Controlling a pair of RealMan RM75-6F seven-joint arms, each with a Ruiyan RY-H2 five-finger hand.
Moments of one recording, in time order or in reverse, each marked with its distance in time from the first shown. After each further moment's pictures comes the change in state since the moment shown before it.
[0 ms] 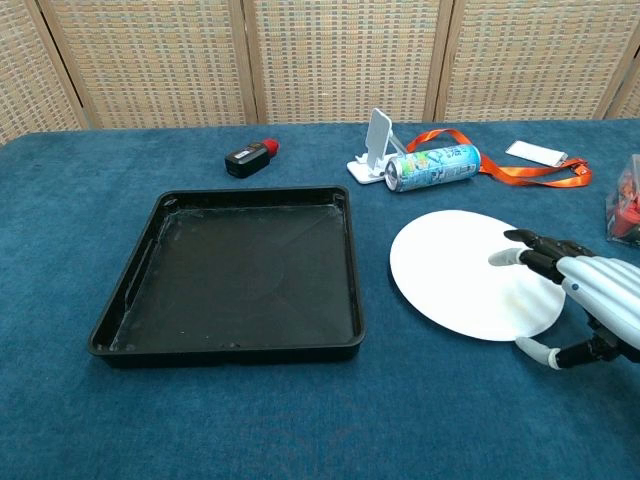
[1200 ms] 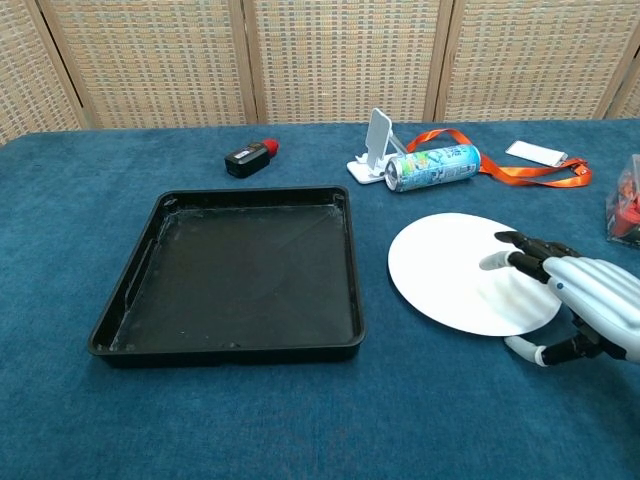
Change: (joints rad) left arm -0.001 0.000 0.000 -0.002 -0.004 0.004 0.001; right arm 0.028 -0.044 0.013 0.050 0.028 -0.033 0.014
